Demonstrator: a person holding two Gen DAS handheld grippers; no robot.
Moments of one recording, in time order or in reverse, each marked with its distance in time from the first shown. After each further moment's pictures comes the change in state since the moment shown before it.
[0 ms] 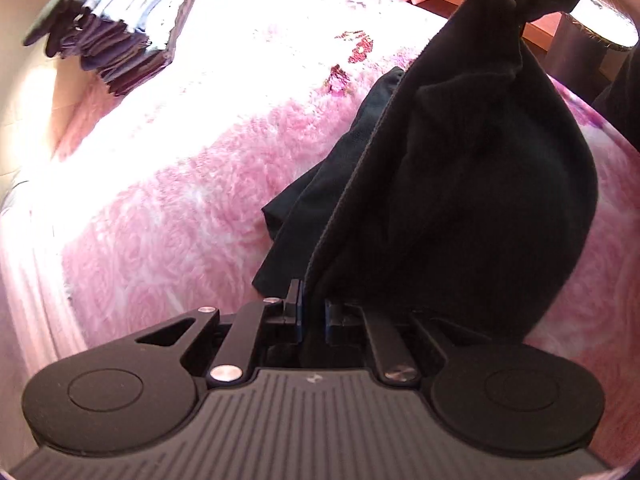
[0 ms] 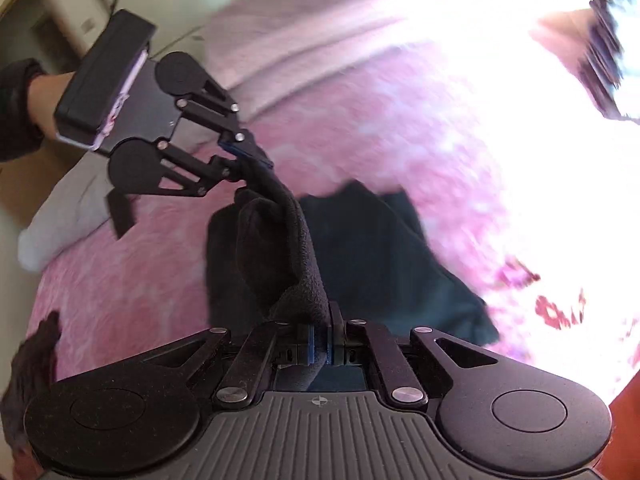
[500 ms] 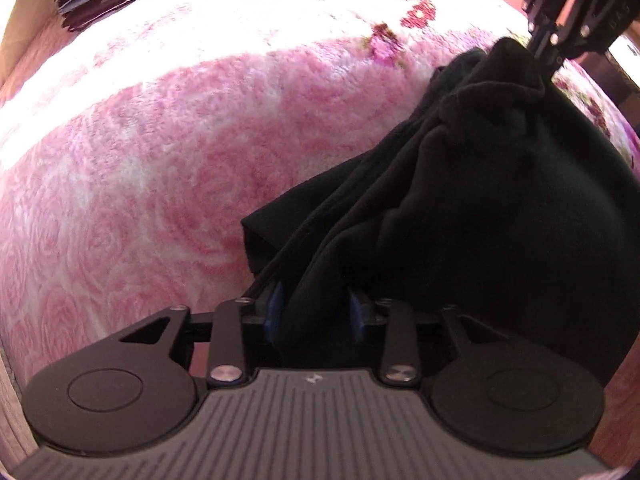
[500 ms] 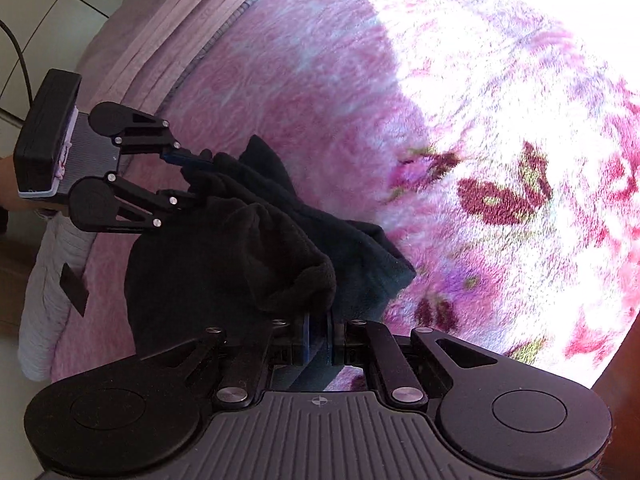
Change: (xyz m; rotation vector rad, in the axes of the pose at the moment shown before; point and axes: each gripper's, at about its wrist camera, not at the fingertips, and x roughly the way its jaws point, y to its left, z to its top) left arm 0.082 0.037 -0.029 -0.220 0.013 -0.131; right arm 0.047 -0.107 -0.012 0.401 0.067 -0.014
